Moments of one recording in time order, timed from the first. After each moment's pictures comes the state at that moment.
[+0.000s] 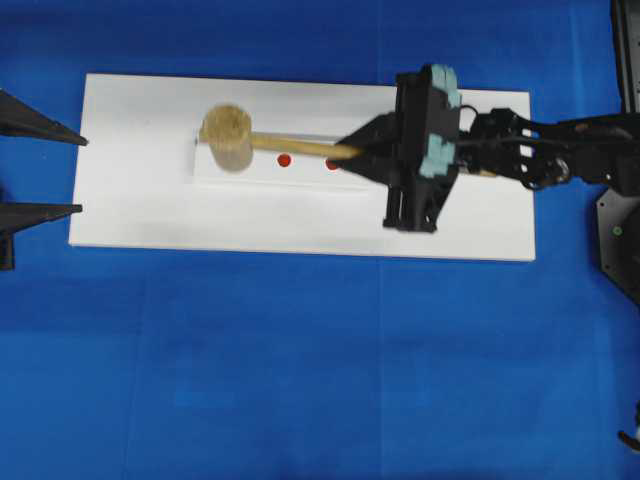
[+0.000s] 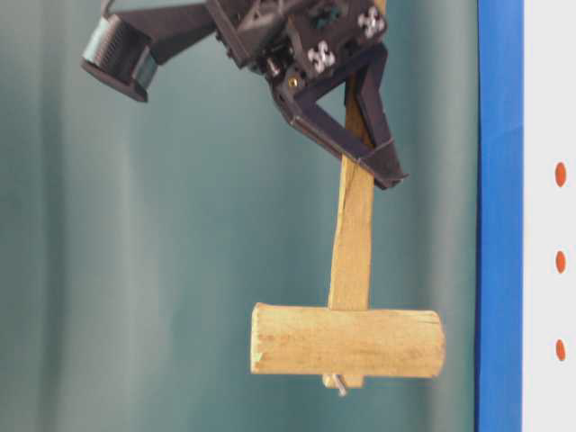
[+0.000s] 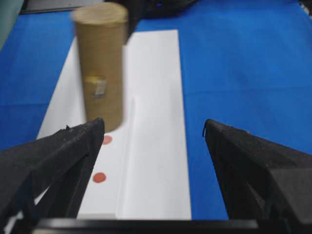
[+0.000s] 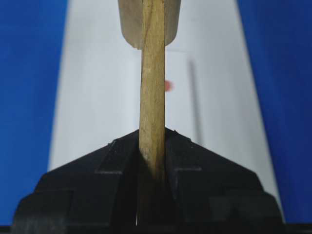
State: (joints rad) left arm 0.02 -1.10 1.23 -0.02 0.04 0.11; right arm -0.10 -0.17 0.75 0.66 -0.16 -0.58
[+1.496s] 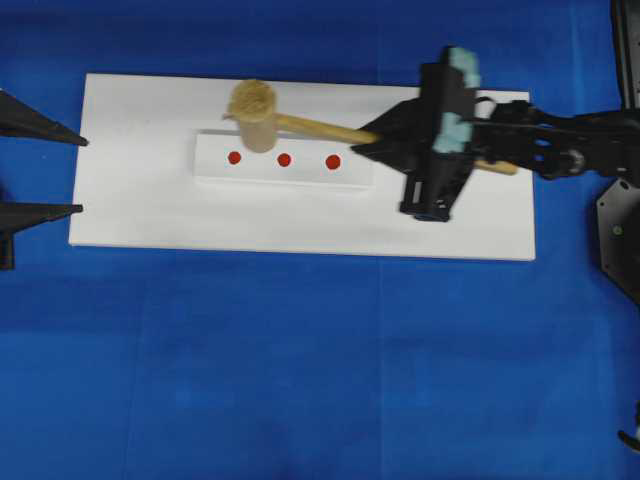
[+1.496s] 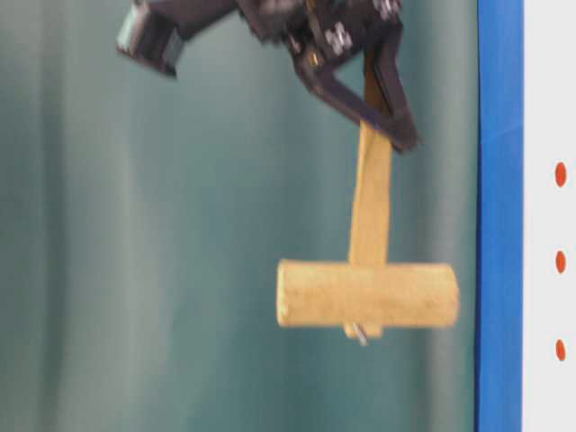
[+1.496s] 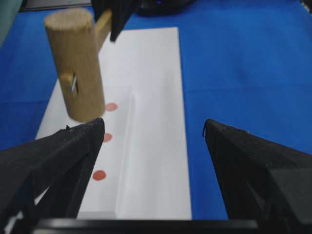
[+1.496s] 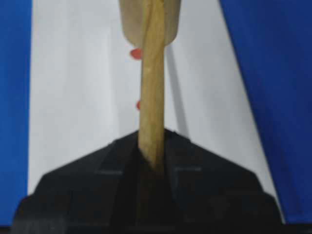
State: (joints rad) left arm 0.02 -1.09 1.23 -0.02 0.04 0.11; right arm -0.13 -0.24 0.86 0.71 -0.18 -0.57
